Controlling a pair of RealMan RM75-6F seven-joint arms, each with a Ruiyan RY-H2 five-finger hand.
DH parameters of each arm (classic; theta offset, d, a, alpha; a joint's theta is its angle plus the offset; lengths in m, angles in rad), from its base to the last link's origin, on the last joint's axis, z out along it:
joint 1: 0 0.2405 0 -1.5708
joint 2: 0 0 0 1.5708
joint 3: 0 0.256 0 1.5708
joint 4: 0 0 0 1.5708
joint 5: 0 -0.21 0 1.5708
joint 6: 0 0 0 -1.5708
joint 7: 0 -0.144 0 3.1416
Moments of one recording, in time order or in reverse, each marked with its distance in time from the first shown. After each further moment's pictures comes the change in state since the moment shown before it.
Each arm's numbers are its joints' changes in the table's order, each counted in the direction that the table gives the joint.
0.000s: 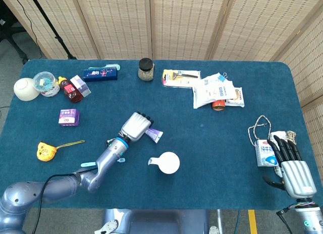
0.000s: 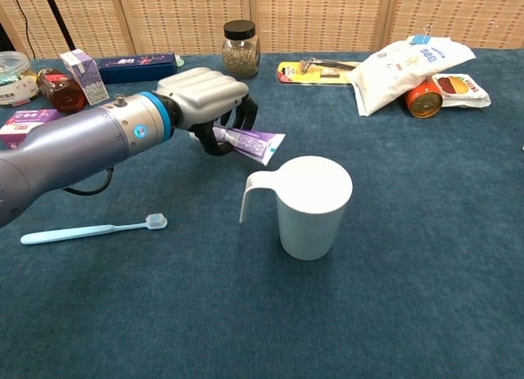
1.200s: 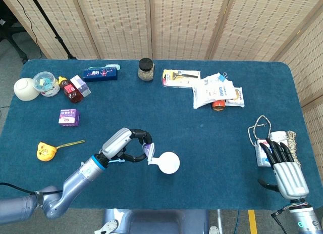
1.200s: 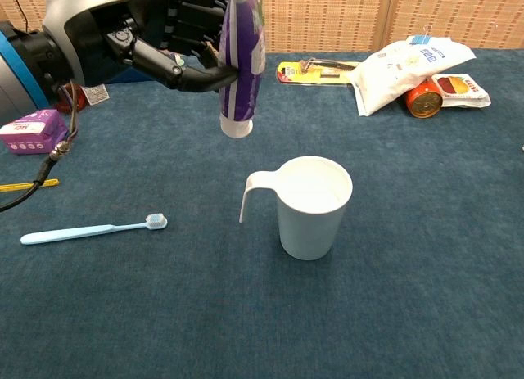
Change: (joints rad) left arm 0.211 0.355 0.074 0.584 -0.340 0.243 1.018; right arm 0.009 -0.014 -0.017 0.017 0.010 -0.024 0.053
